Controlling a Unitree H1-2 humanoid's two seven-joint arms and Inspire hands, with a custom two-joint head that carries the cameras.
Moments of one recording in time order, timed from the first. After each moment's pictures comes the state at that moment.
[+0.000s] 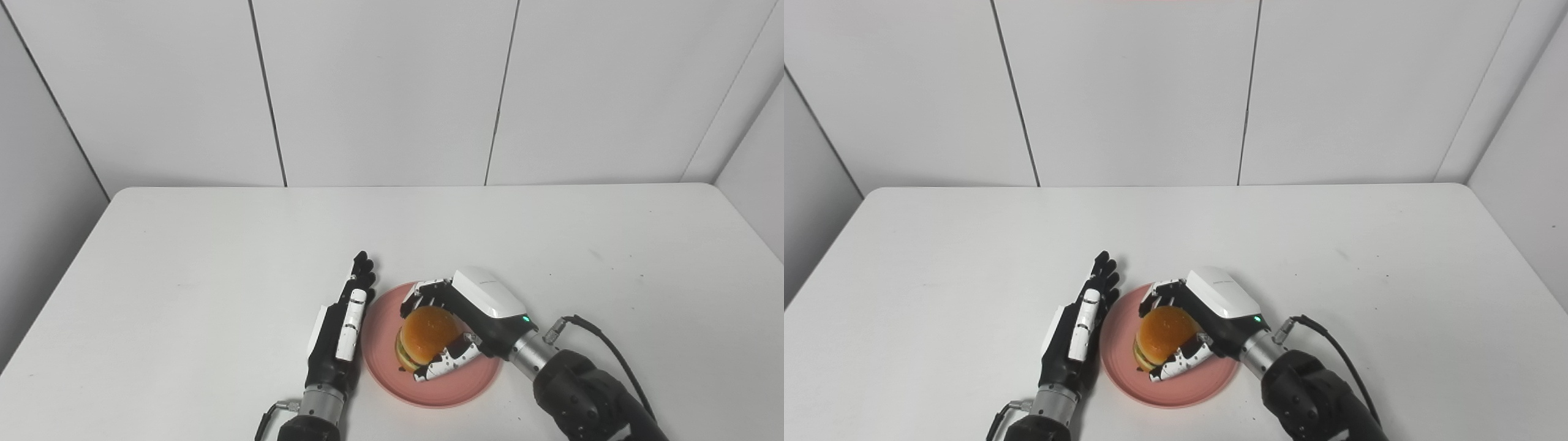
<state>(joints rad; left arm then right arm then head) -0.16 -0.15 -0.10 0.11 -0.03 -0.04 -0.06 -0.39 -0.28 0.34 -0.08 -0.59 -0.02 0.30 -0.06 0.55</state>
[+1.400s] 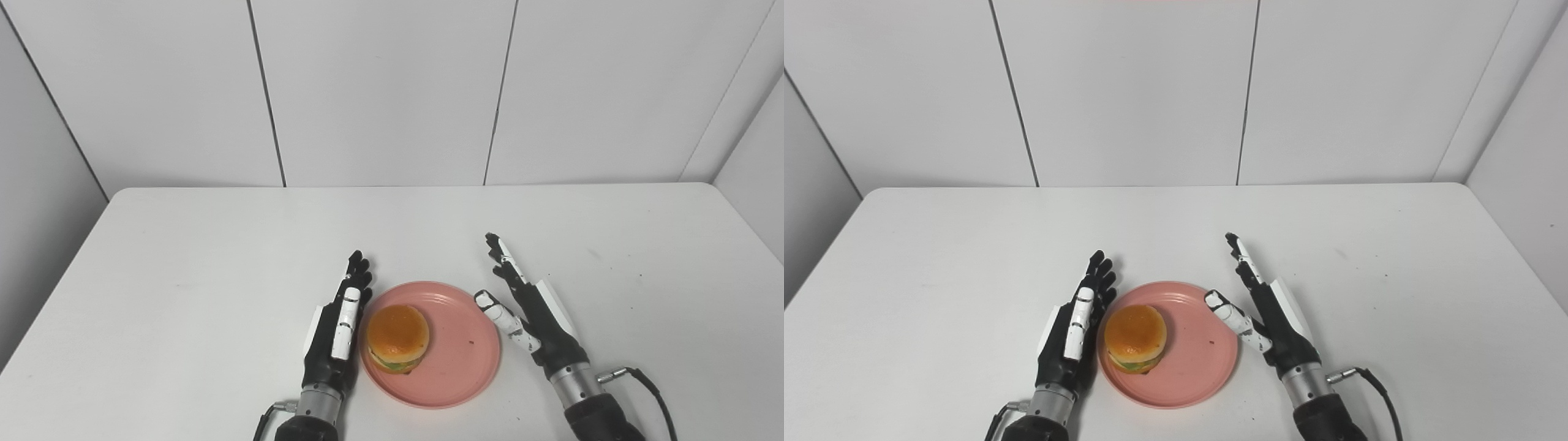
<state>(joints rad) -0.16 -0.15 -0.09 0.11 -0.05 -0.06 -0.05 -0.22 -0.11 0.08 0.00 -0.25 -0.13 0.05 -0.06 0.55</state>
